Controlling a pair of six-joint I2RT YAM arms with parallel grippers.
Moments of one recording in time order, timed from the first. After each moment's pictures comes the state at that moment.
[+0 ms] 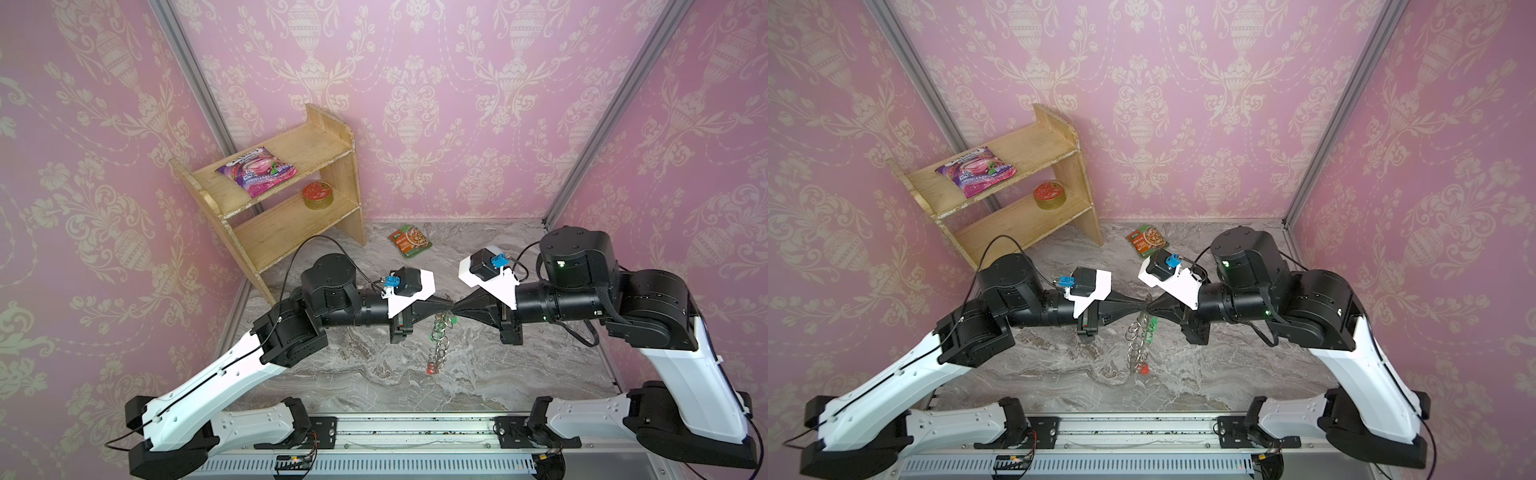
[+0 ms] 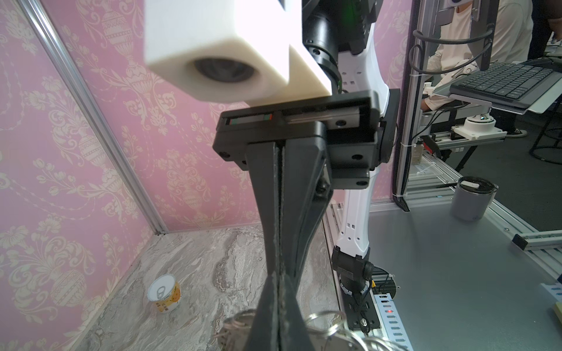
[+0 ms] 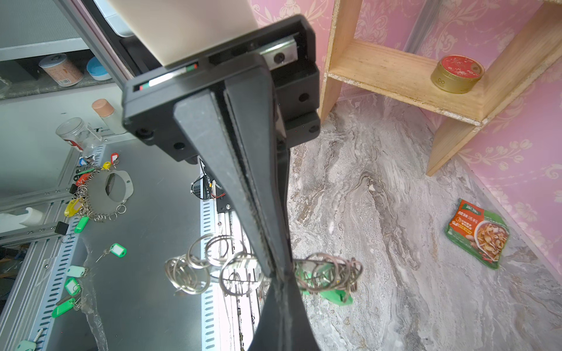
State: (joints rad) left arm -0.99 1.09 1.39 -0.36 0.51 0.19; right arm 0.94 1.25 2.00 -1.30 -0.30 -0.18
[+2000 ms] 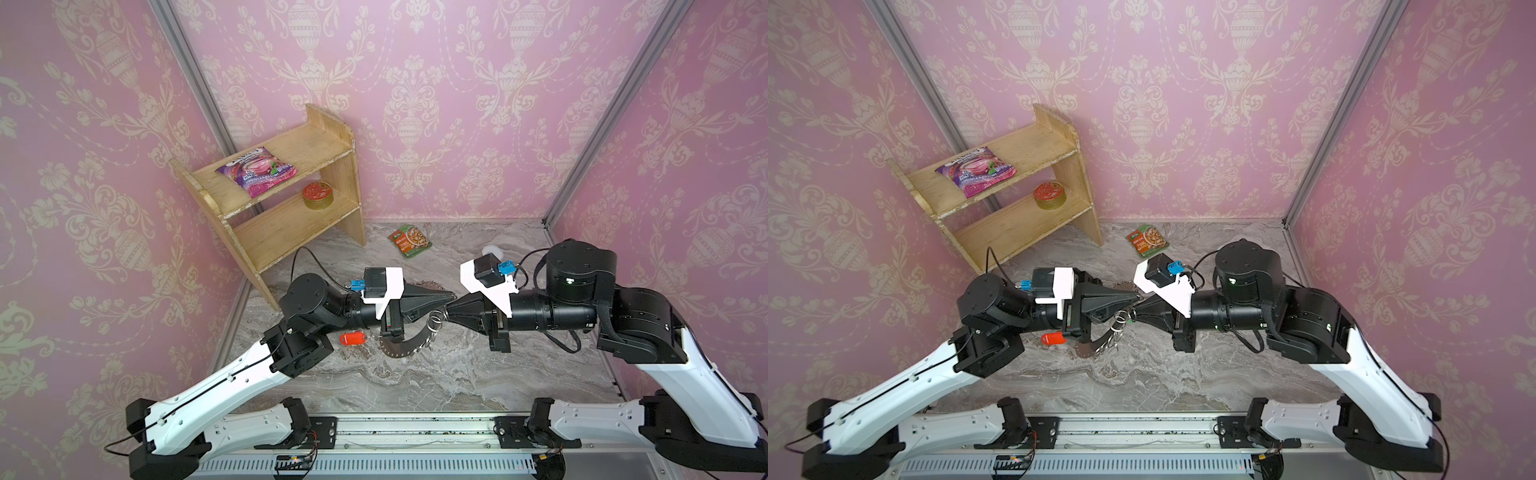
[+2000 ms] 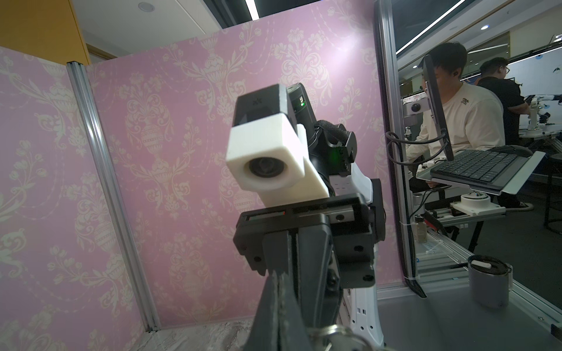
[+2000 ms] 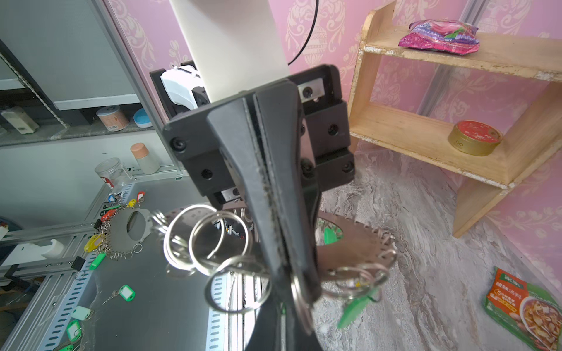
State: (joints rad) left arm -0.99 1.02 1.17 0.23 0.54 -0.01; right arm 1.03 1.13 1.75 -0.94 -0.34 -0.10
